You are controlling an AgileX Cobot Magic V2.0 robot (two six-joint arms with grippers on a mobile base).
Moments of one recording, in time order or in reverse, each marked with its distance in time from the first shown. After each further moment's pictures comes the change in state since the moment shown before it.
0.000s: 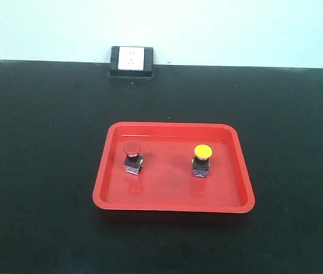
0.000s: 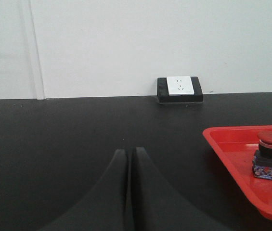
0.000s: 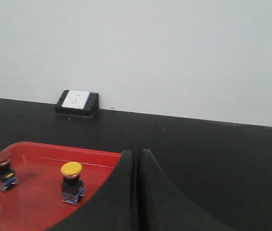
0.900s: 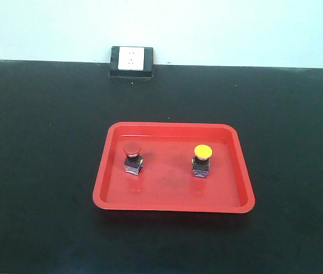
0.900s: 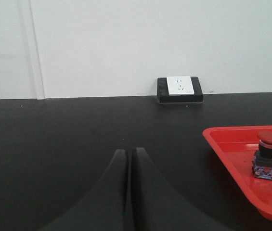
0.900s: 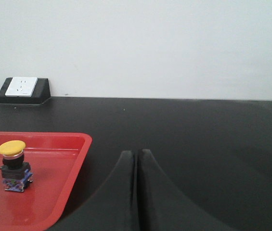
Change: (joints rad) left arm 0.000 0.000 0.000 0.000 0.000 0.000; right arm -0.173 -0.015 0.362 -0.097 -0.366 0.111
